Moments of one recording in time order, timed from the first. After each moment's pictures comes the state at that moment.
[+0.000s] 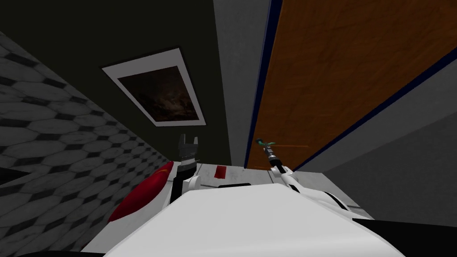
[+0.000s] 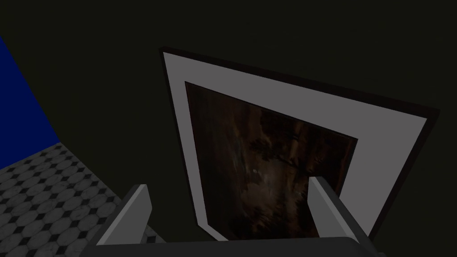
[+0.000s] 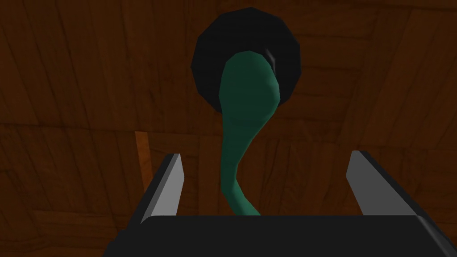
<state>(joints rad) -0.23 -0.31 -0.32 -0.54 0.25 -0.78 -0.31</state>
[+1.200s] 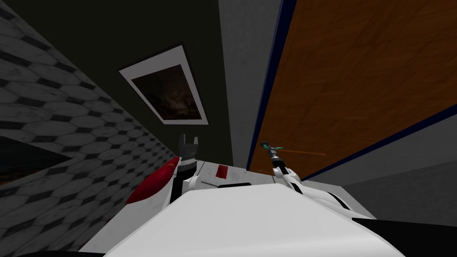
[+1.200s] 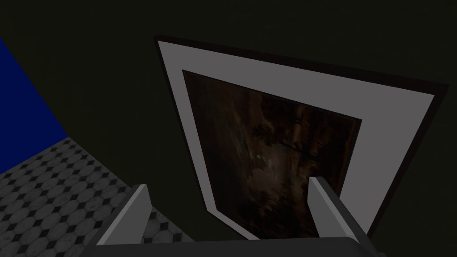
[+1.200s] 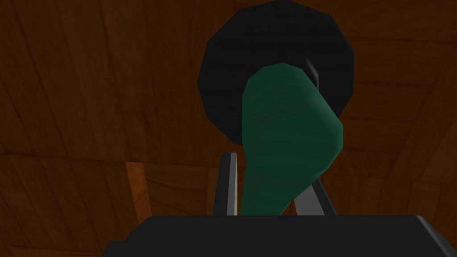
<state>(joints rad) -0.24 -0.33 -0.39 -0.48 0.21 -0.79 -0.26</state>
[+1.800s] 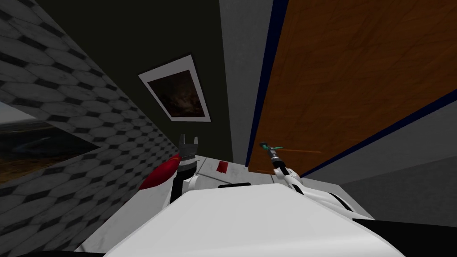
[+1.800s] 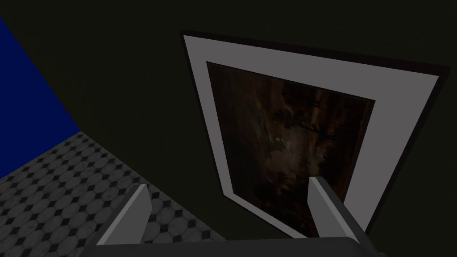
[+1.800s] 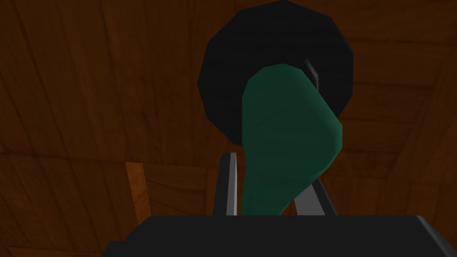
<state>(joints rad) -0.23 -0.34 -0.35 -0.49 0.24 -0.81 -0.31</state>
